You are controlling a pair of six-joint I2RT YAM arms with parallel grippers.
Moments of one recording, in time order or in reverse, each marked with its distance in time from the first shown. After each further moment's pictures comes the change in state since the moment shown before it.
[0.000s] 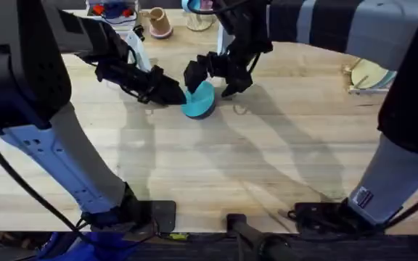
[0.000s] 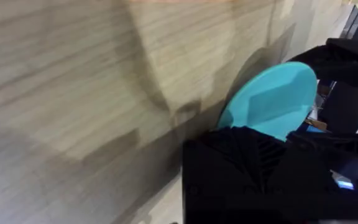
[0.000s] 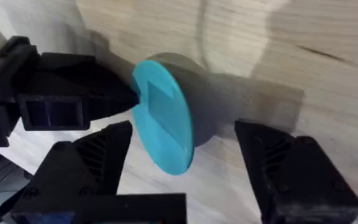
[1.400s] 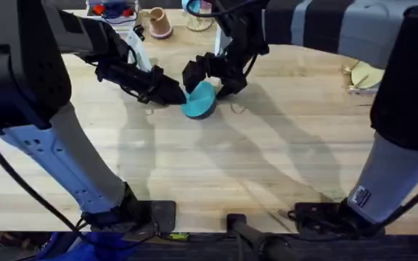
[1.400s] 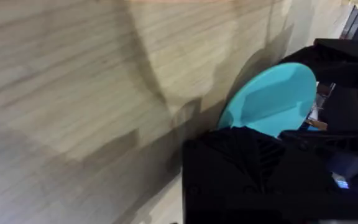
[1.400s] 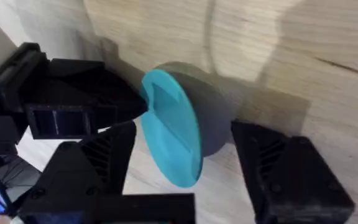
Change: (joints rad) left arm 0.000 0.000 0.000 0.004 0.000 0.000; right arm 0.000 0.030 0.000 0.048 -0.045 0.020
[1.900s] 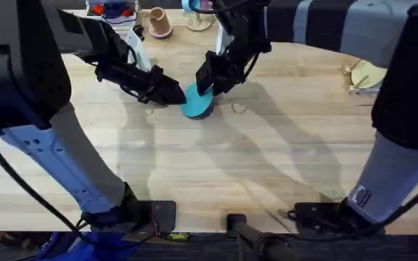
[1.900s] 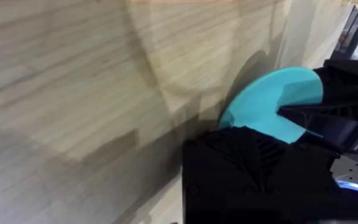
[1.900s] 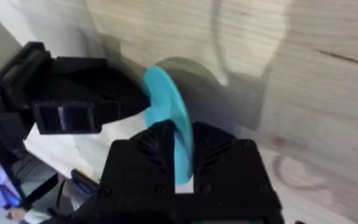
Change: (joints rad) left arm 0.000 0.000 0.000 0.000 0.001 0.000; right arm -0.008 0.000 0.009 -0.028 -0.026 0.013
